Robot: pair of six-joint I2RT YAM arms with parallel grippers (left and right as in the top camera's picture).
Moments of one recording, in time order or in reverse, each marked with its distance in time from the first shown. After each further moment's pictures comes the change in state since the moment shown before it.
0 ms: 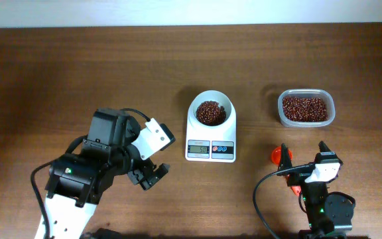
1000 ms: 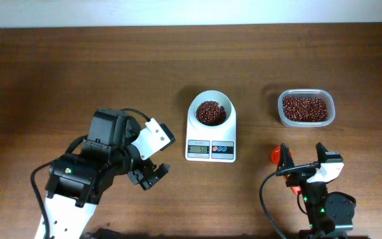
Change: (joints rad) left arm 0.000 0.000 0.000 0.000 0.000 0.000; right arm 0.000 0.000 0.019 -0.037 -0.023 0.145
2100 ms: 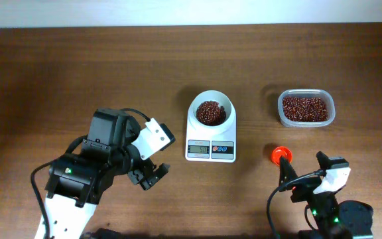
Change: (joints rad) left arm 0.000 0.000 0.000 0.000 0.000 0.000; right arm 0.039 0.000 0.300 -0.427 -0.065 -0.008
